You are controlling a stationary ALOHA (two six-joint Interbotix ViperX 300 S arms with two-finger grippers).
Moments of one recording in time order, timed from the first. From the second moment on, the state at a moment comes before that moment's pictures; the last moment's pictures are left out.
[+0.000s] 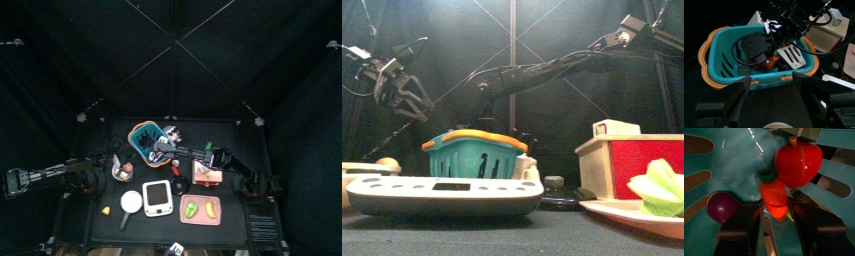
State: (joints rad) left arm 0.46 -0.81 1.18 0.92 0.03 -1.03; right arm -0.30 0.80 -0.64 -0.23 1.30 0.29
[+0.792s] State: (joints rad) left arm 0.46 -0.81 1.18 0.92 0.03 -1.03; right arm -0.31 0.83 -0.64 -0.22 1.27 0.29
